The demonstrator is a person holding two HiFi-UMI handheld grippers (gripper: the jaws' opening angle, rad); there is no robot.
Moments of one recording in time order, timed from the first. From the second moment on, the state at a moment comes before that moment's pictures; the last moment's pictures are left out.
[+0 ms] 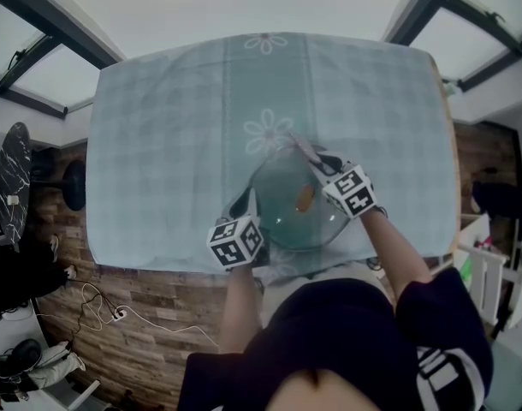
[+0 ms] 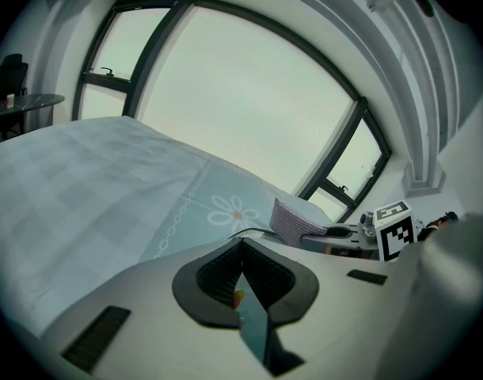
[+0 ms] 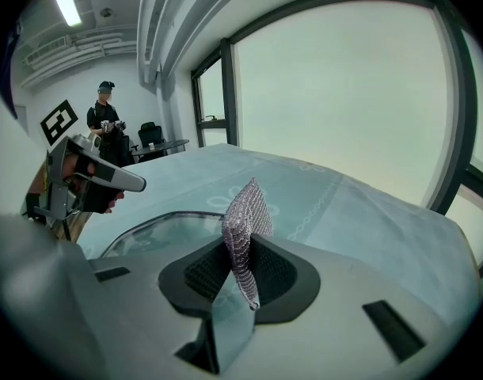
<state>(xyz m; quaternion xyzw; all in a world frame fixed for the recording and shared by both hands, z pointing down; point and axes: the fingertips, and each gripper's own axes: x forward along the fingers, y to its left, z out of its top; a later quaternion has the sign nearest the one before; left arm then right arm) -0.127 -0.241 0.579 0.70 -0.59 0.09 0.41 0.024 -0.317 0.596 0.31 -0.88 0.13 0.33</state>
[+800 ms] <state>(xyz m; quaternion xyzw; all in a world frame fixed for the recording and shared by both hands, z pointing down) -0.142 -0.230 0.575 0.69 -0.59 0.08 0.40 -0.012 -0.291 0.593 0.26 -0.89 0.12 0.36</state>
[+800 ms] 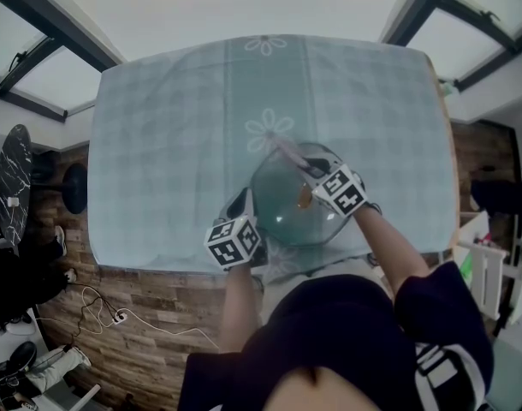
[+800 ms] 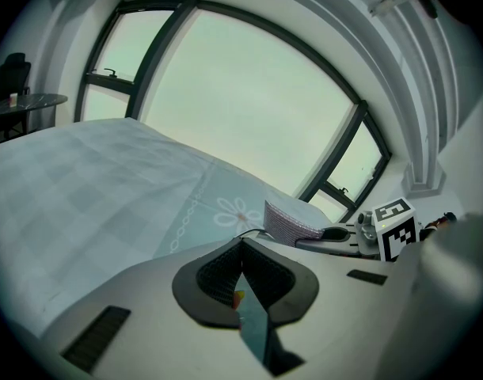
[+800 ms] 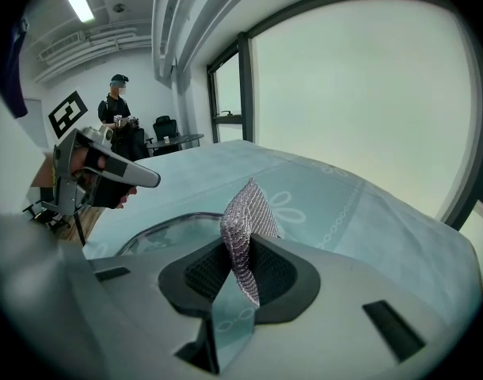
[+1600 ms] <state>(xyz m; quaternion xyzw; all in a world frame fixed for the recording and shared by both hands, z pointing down) -0.152 -0.211 0.572 0.69 -0.60 0.08 0.40 -0.046 -0.260 0.587 0.21 -0.90 0.10 0.37</state>
